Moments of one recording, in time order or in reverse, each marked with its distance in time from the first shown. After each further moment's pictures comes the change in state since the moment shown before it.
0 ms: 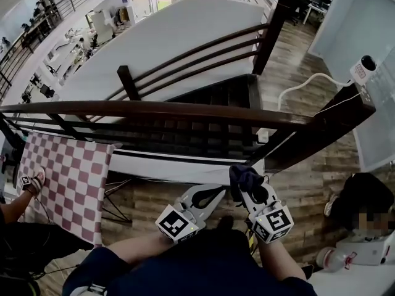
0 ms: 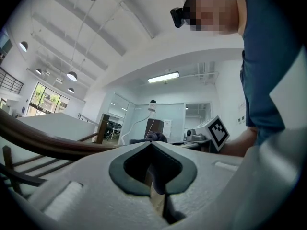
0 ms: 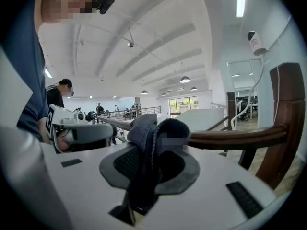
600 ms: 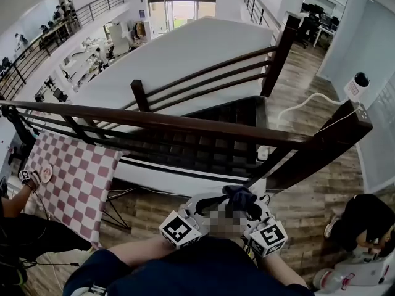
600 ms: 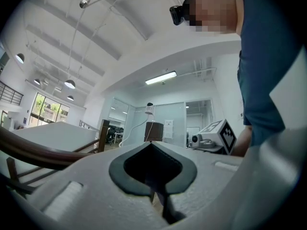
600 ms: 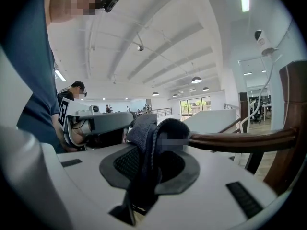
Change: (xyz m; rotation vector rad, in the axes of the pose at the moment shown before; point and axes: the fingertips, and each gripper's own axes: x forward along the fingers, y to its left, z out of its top) left arm 0.023 -0.035 0.024 0.081 -0.031 0.027; right arm -0.035 0.018 0.002 -0.035 -0.018 0.140
